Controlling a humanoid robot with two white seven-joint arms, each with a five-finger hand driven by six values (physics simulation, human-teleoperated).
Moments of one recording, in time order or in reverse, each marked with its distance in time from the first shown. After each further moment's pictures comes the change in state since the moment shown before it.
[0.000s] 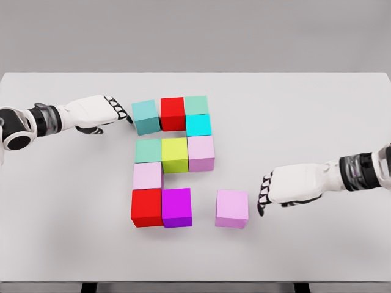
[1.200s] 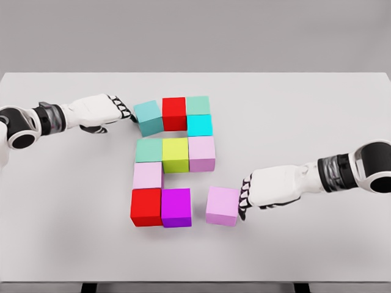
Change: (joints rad) left arm -0.006 -0.020 0.001 0.012 0.000 0.000 0.000; right arm 0.000 0.090 -0.002 0.002 0.005 0.000 0.000
